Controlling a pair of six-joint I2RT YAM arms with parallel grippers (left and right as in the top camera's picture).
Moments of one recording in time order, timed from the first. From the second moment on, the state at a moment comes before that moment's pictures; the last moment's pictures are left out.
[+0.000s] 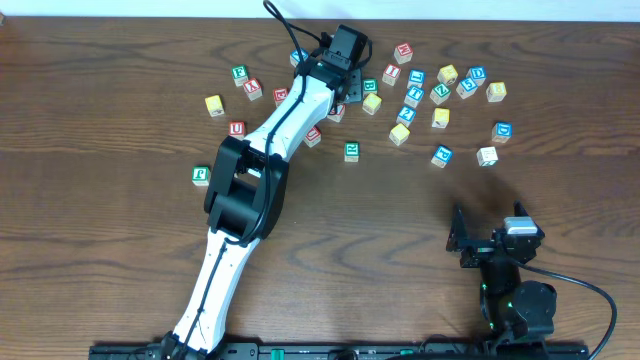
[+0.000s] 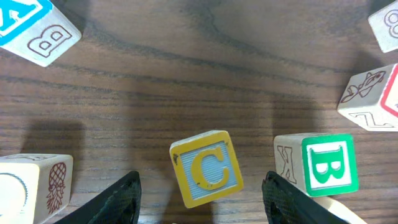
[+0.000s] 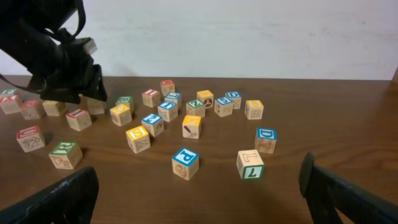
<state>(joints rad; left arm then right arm) -0.47 2.51 2.16 -0.65 -0.11 -0.47 0.08 0.02 0.01 -0.07 0.04 0.03</state>
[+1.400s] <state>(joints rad) -0.47 2.52 2.16 -0.62 -0.15 -0.49 0.08 0.02 0.01 -0.07 0.04 0.03</state>
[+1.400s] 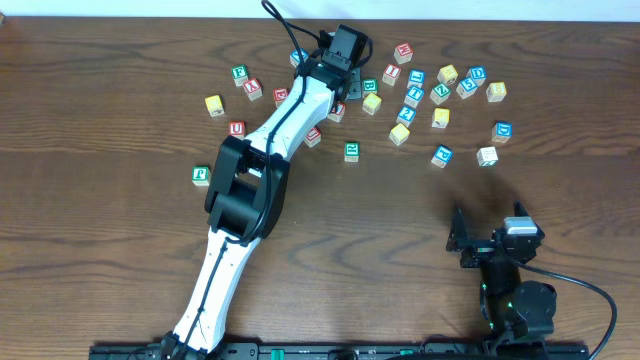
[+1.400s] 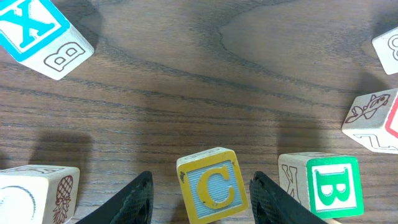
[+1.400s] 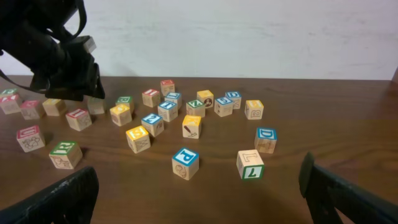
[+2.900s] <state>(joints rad) -0.47 2.56 2.16 -0.59 -0.16 -0.49 0.08 0.02 0.01 -0.07 0.04 0.03</state>
